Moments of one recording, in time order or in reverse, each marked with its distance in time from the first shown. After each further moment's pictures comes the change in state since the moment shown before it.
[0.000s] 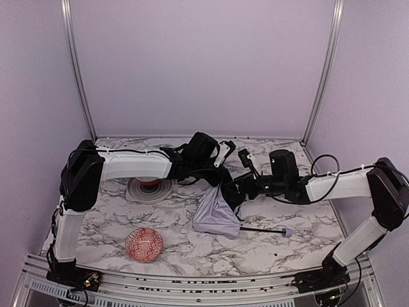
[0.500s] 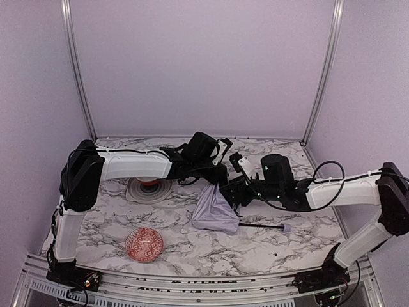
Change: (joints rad) left arm 0.000 0.000 0.000 0.001 -0.095 -0.072; right arm 0.169 -0.069 -0.005 -0.053 0.263 -0.066
